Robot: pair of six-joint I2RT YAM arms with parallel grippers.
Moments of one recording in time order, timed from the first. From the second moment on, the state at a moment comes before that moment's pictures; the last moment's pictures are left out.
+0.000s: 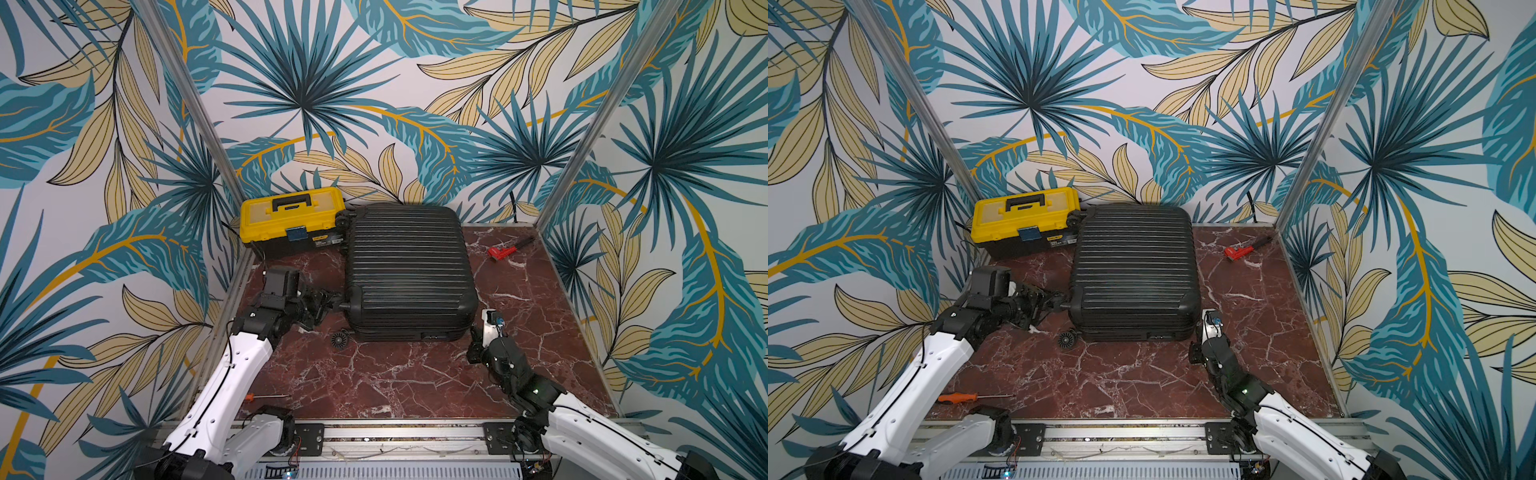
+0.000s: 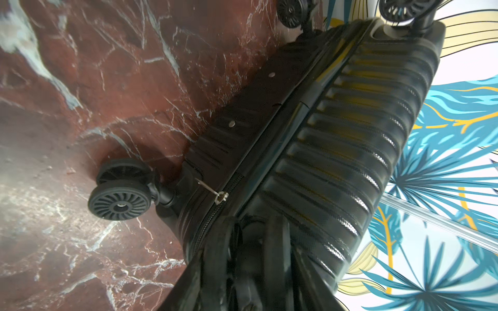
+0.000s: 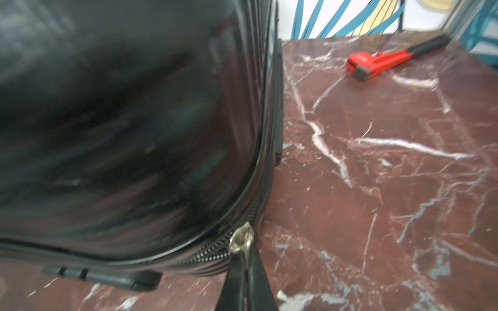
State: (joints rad) left arm -0.15 1.05 0.94 -0.68 0.31 -1.33; right arm 0.65 0.63 0.20 -0.04 0.44 0.37
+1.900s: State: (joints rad) left arm -0.17 1.24 1.20 -1.06 0.13 -1.23; right arm 1.21 0.68 0.30 -0.34 0.70 0.60
